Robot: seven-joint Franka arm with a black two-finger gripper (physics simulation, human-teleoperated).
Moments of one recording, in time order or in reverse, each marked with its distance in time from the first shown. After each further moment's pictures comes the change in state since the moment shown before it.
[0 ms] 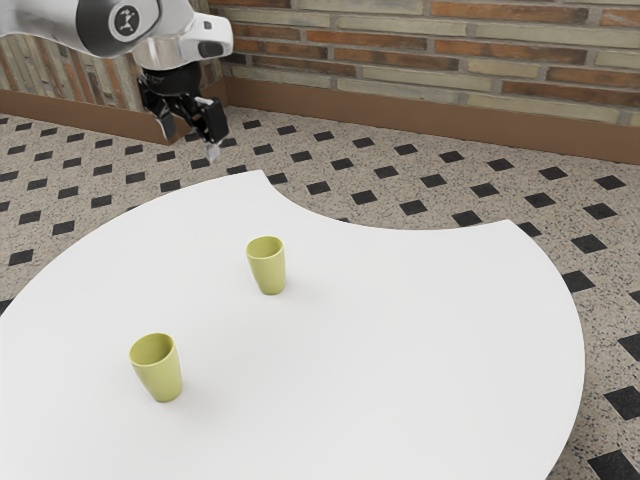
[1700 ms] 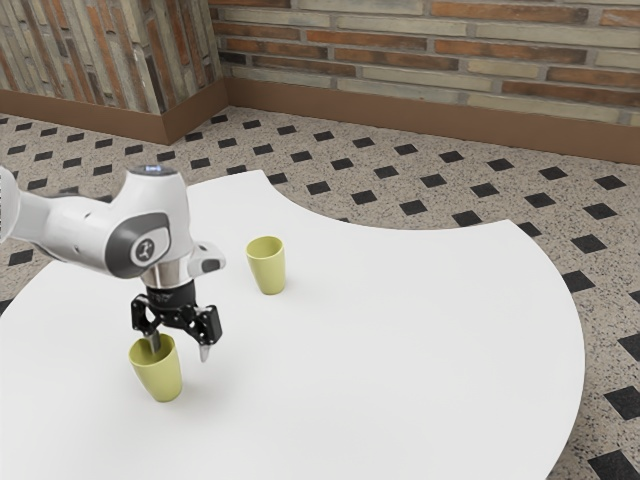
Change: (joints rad) arm 0.077 0.024 0.009 -0.772 -0.147 0.476 -0.297
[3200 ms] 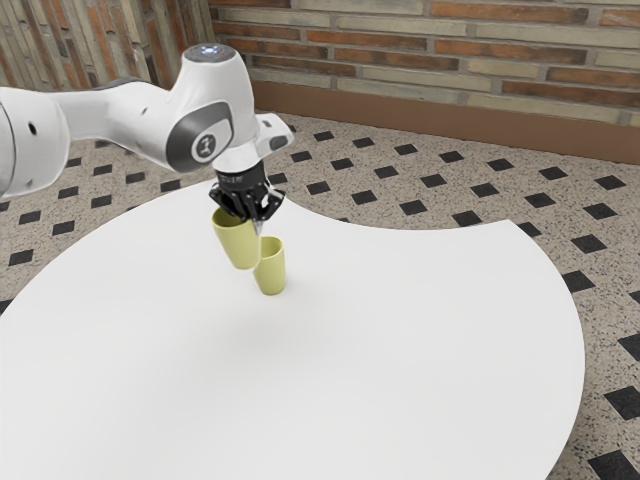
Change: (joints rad) arm -0.029 0.182 -0.085 0.589 0.101 -0.078 -0.131
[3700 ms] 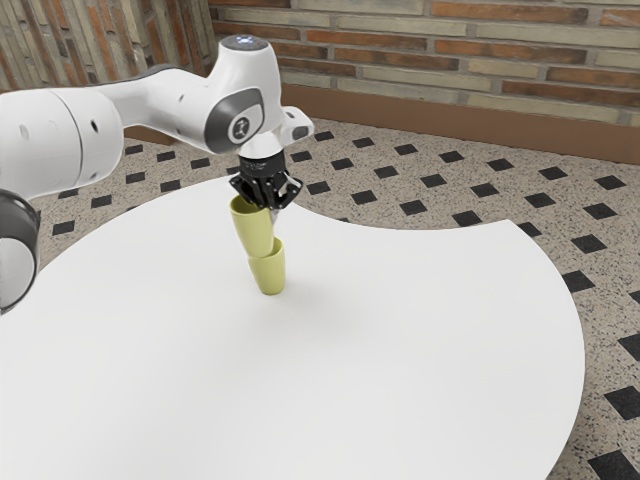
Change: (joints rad) arm 0.026 0.238 0.007 0.310 -0.015 -0.130 0.033
